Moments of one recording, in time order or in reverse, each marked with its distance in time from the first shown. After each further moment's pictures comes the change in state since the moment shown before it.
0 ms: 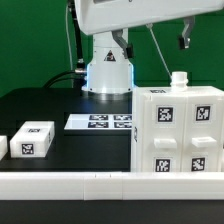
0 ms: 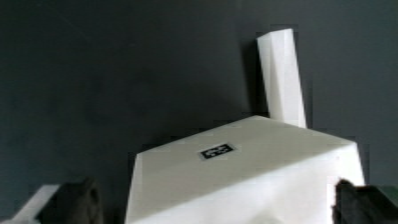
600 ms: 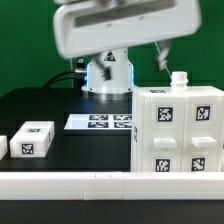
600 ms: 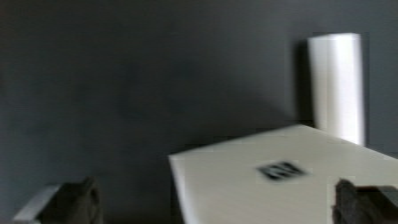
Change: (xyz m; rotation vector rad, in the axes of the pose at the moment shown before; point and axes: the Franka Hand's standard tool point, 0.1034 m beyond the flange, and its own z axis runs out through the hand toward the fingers) arm -0.001 0.058 0.035 -0.017 0.055 -0.124
